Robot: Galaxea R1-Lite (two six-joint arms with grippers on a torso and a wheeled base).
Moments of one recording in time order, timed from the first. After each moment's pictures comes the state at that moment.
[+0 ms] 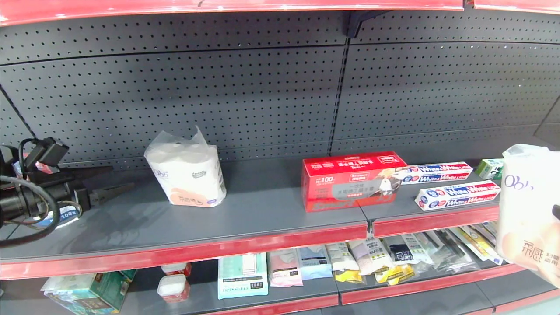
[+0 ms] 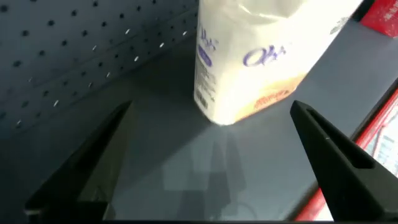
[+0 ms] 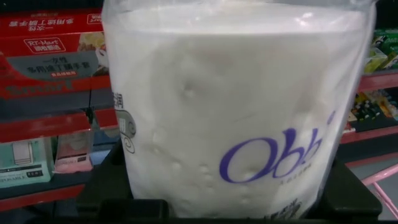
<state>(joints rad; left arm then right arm) 0.46 1.90 -0.81 -0.64 -1.01 0.44 -0.18 0.82 -0.43 -0.19 0.03 -0.12</state>
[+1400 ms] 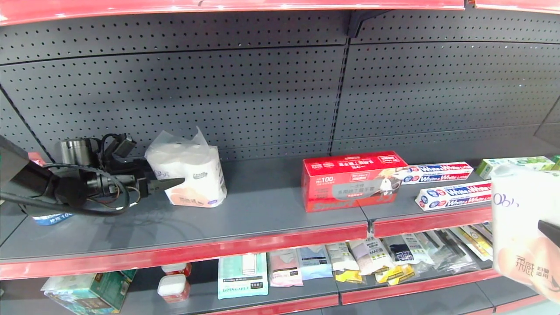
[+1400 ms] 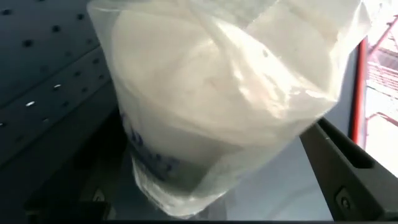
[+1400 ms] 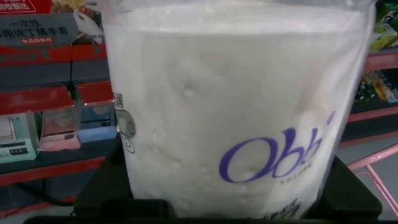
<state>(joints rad) 0.22 2.19 -1.10 -0.64 -1.14 0.37 -0.18 0.88 -0.39 -0.19 0.01 -0.16</state>
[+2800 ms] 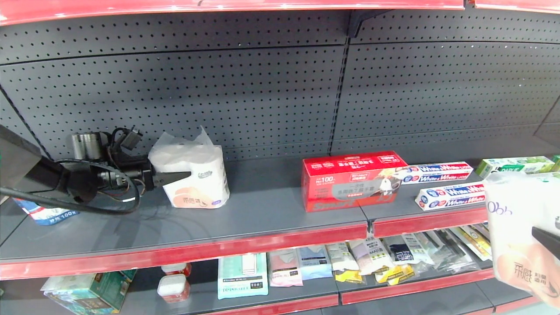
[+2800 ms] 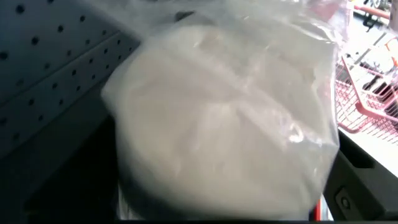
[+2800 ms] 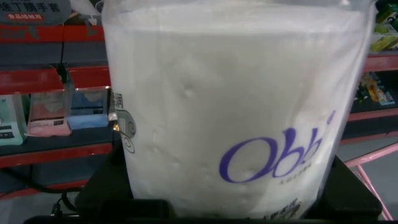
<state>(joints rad) 0.19 2.22 -1.18 -0.64 -1.24 0.25 -0.18 0.90 -0.37 -0.19 0.01 -0.22</state>
